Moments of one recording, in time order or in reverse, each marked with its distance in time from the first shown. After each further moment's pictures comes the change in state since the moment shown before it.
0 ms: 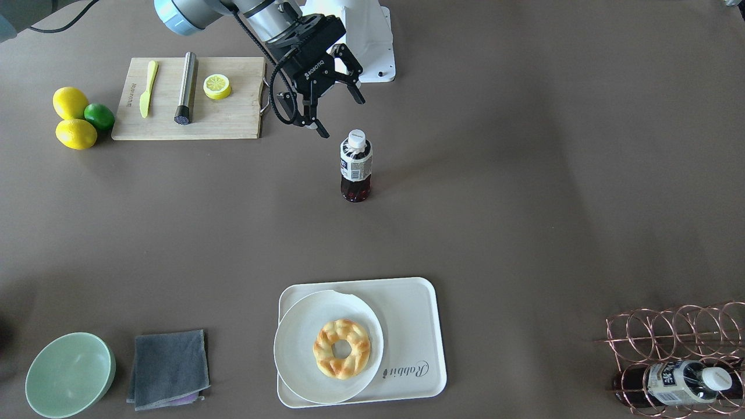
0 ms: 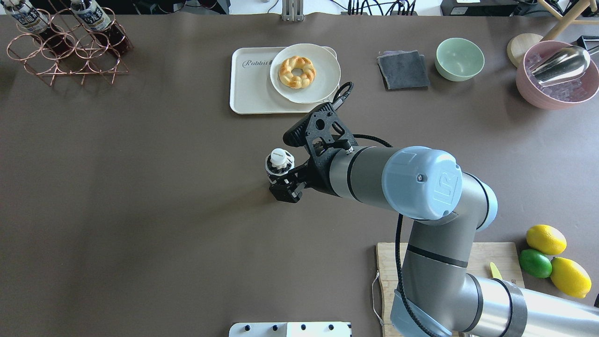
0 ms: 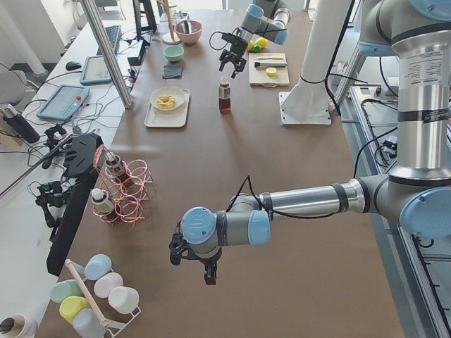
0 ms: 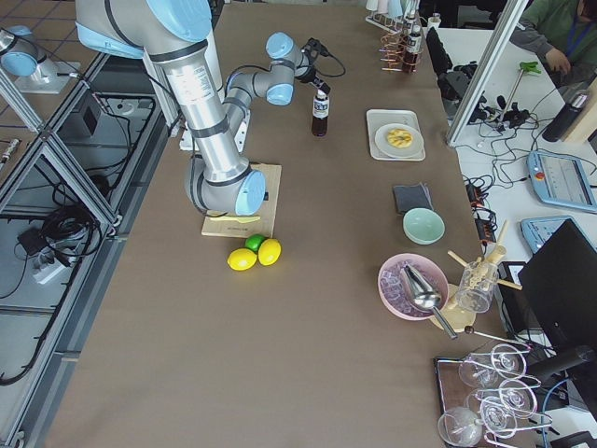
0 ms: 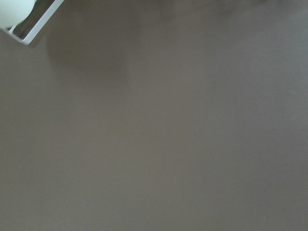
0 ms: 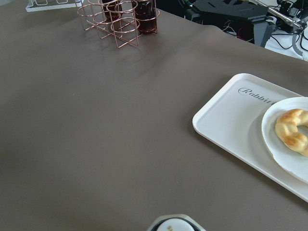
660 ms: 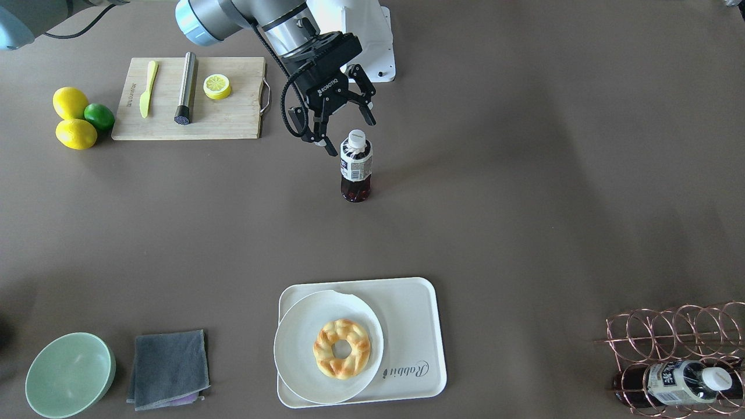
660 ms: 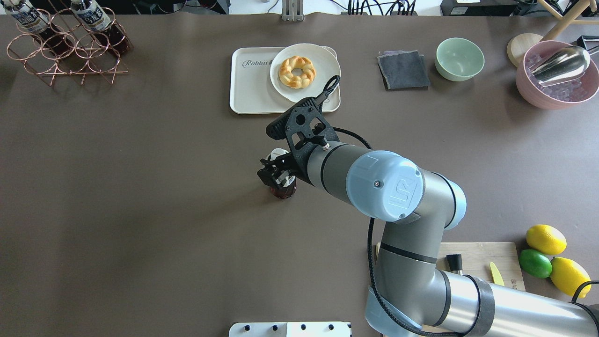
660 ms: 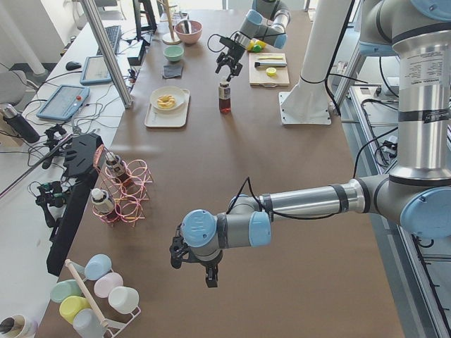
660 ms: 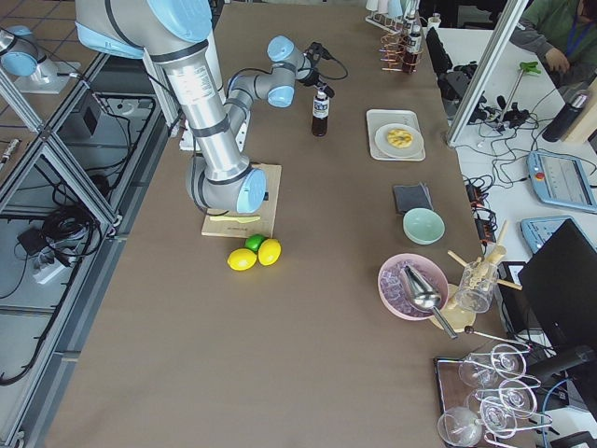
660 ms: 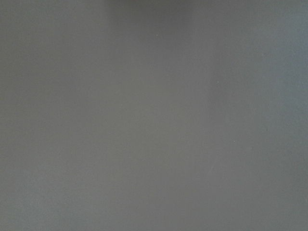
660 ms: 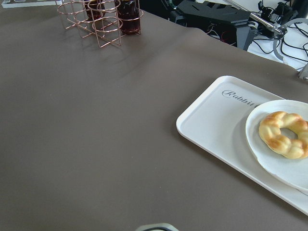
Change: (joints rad) left arm -0.006 -0.002 0.006 0.007 0.002 0.002; right arm -0.011 0.015 -0.046 0.002 -0.080 0.000
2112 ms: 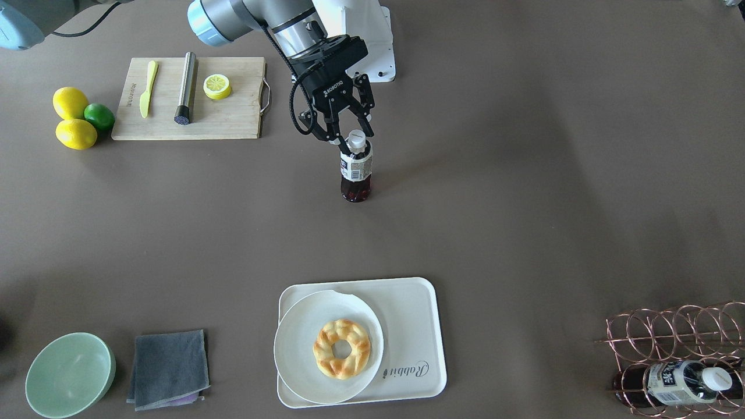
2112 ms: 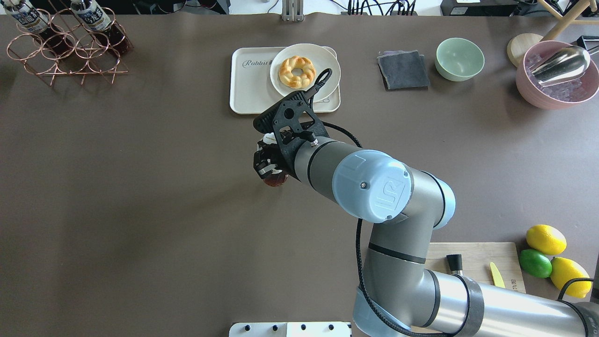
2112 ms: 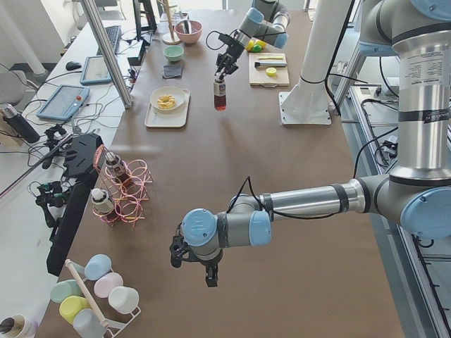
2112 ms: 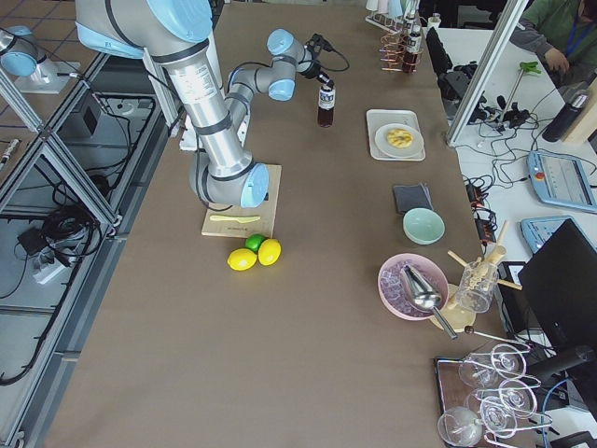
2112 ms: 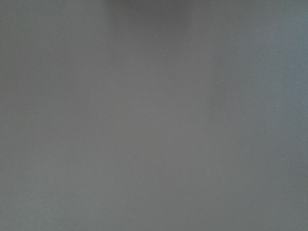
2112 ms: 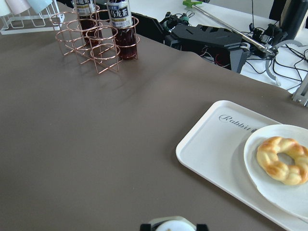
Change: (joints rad) left arm 0.000 0.002 -0.007 0.001 0.001 -0.001; right arm 0.002 0.053 -0.010 -0.010 -0.043 0.019
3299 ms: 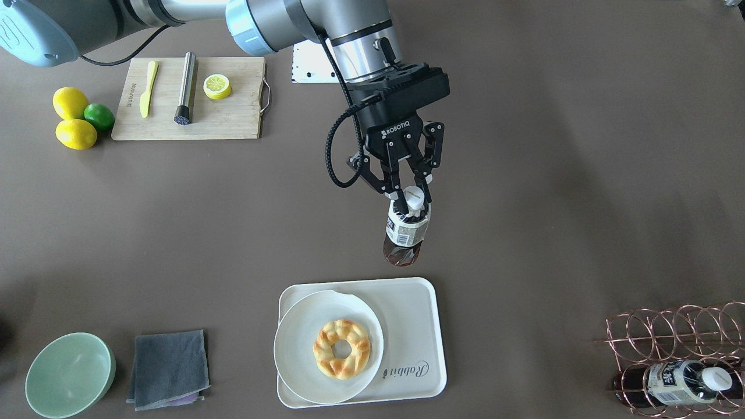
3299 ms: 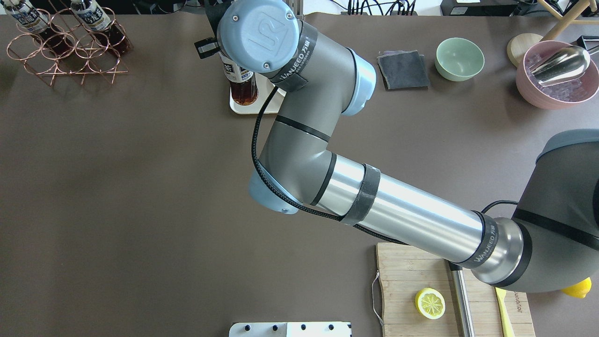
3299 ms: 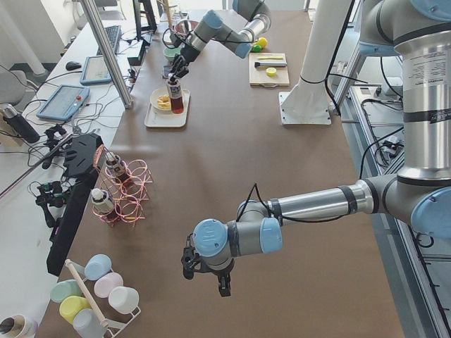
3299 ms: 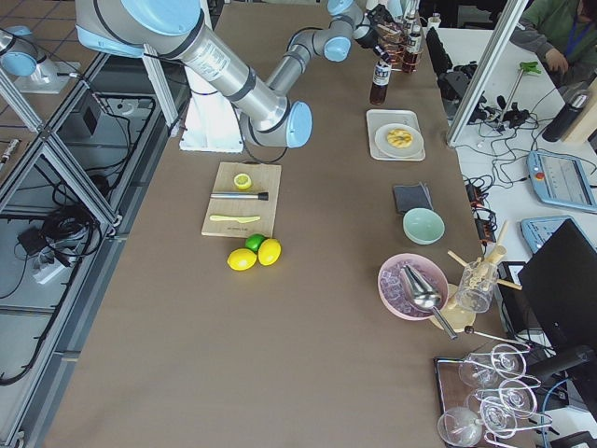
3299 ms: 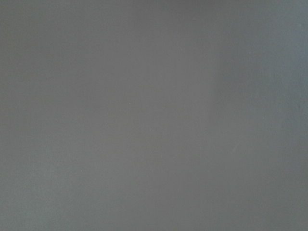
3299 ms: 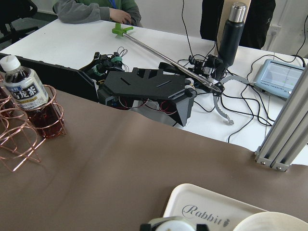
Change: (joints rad) left arm -0.002 0.049 0.002 0.009 0.026 -0.007; right arm 0.216 0.488 -0.590 -0.024 0.047 0.161
